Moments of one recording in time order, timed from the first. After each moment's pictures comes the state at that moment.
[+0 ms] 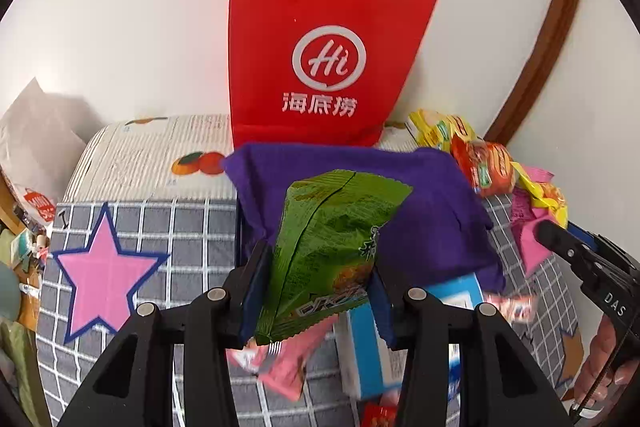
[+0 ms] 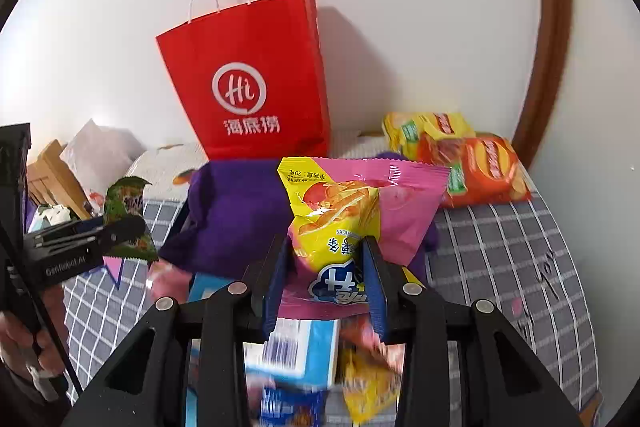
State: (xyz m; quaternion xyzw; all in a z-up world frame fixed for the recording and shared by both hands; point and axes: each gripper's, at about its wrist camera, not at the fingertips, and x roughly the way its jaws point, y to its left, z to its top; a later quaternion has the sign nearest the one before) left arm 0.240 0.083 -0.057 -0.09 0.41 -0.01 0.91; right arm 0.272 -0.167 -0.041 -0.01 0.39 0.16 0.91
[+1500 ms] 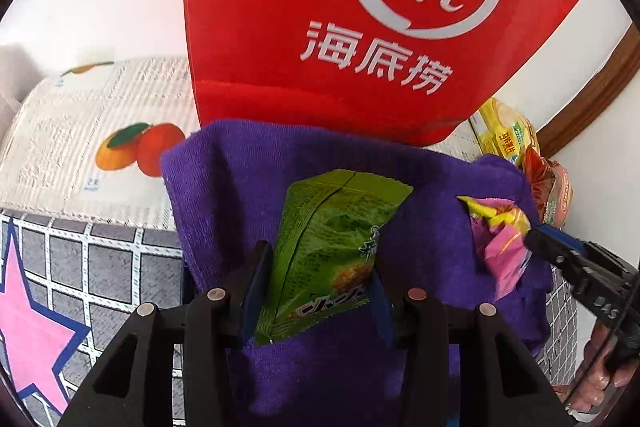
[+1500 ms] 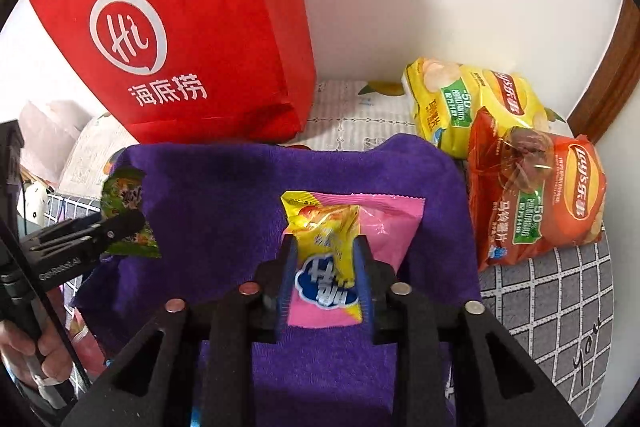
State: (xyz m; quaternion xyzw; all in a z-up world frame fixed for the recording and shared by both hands) left arm 0.376 0.101 -0.154 -0.15 0.50 -0.01 0.85; right arm 0.425 -0.142 -0.130 -0.03 0.50 0.16 0.85
